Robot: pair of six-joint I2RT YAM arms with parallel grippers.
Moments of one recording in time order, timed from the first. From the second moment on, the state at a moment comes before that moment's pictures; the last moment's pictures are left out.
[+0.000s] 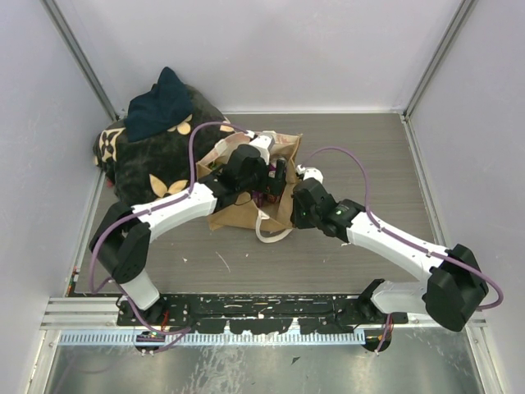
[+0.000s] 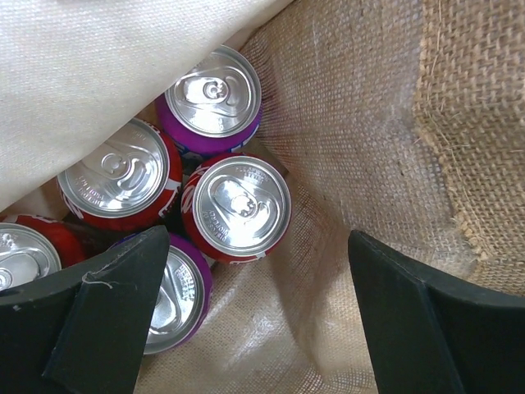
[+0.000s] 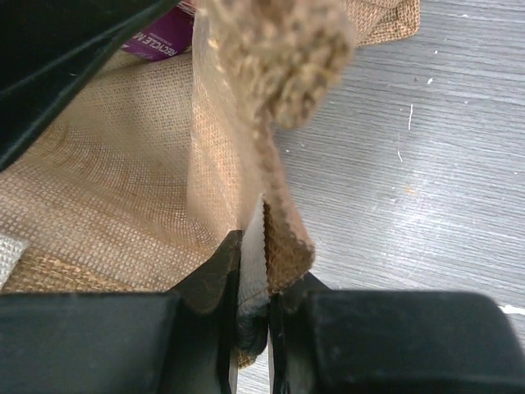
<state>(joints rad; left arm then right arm) -0.77 1.68 1.19 -0.02 -0.07 -0.32 0.74 1.23 0.84 -0.44 0.19 0.56</state>
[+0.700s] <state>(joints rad) -0.77 1.79 1.23 0.04 -0.08 -0.30 0.78 1.26 0.88 -0.50 0.25 0.55</state>
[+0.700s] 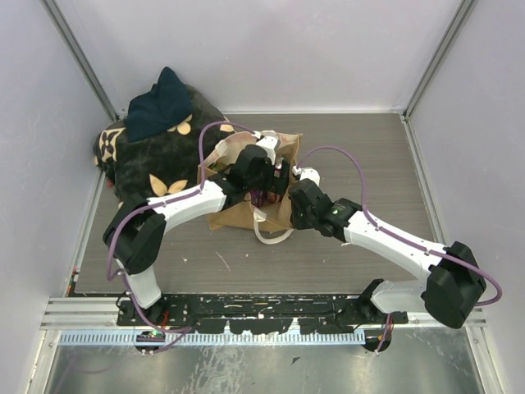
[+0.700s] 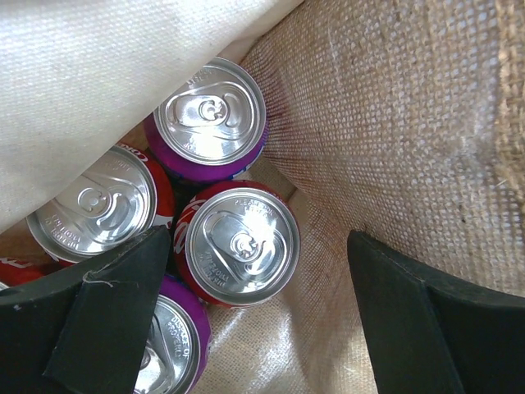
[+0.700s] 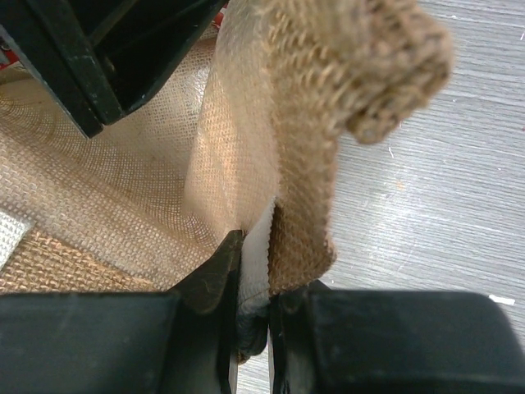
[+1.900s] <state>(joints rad) -0.78 1.72 1.16 0.08 -0.12 -0.29 0.79 1.20 0.86 -0.49 0.26 0.56</state>
